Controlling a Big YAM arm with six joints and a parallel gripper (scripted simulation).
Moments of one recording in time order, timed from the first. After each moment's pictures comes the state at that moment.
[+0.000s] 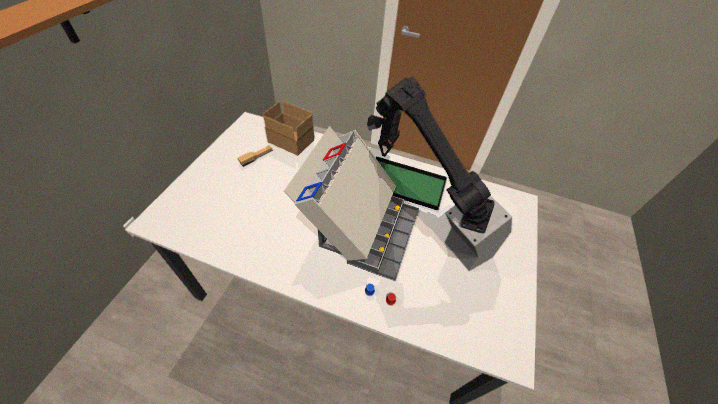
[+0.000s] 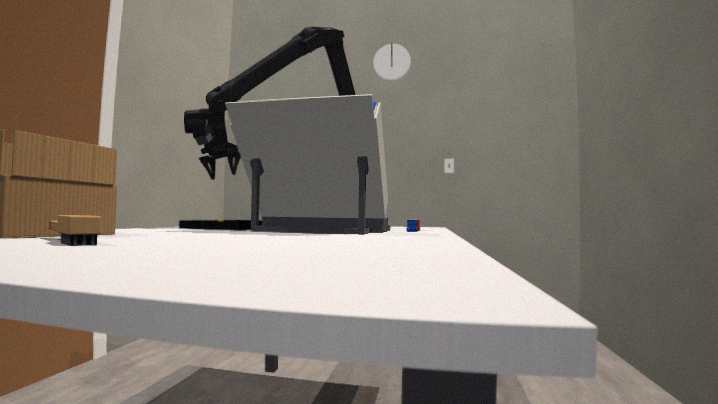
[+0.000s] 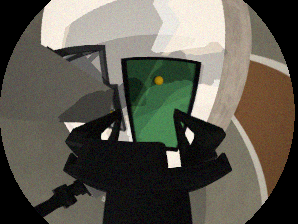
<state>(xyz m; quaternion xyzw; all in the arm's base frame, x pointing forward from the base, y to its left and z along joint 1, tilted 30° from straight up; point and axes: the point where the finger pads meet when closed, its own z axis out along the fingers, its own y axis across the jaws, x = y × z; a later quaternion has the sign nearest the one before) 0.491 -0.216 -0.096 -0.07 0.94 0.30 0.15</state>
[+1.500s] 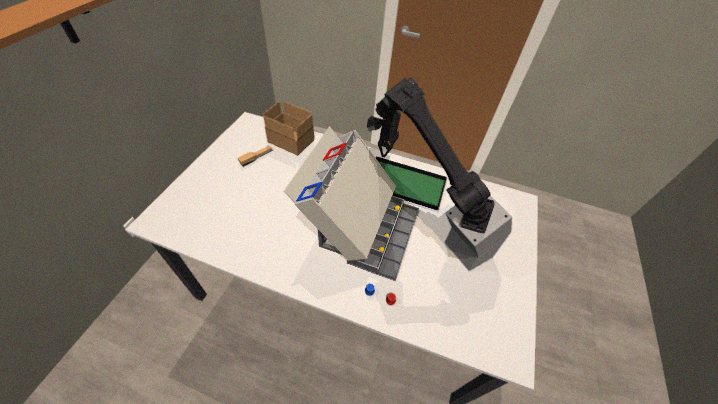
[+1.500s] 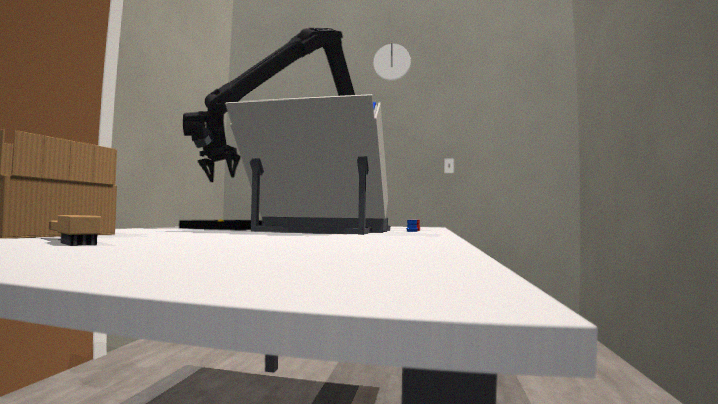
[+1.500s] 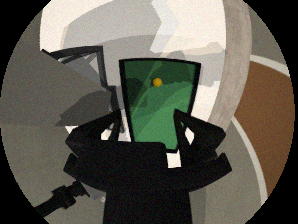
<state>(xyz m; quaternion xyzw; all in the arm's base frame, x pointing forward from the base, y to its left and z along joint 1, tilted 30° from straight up) 0.496 -0.215 -0.105 -0.07 0.94 0.30 0.15</state>
